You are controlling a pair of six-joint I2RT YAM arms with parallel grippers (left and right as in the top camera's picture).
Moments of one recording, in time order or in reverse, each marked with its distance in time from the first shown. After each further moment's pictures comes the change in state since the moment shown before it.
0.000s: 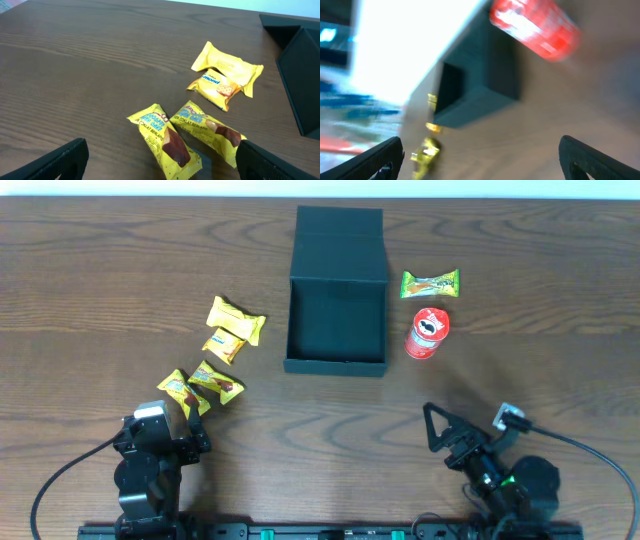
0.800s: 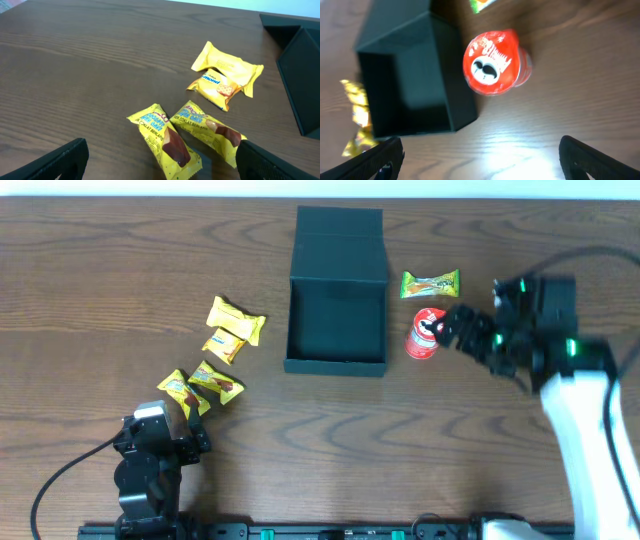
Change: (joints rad) left arm 0.000 0.000 0.000 0.000 0.000 0.000; right arm 0.009 1.403 1.098 -0.511 0.179 -0.437
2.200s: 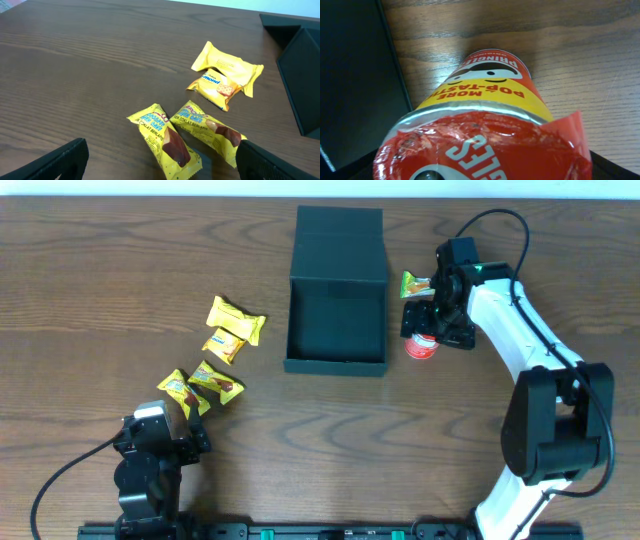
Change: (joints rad) left arm 0.000 0.000 0.000 0.000 0.000 0.000; right arm 0.130 0.517 0.184 -0.003 0.183 -0.109
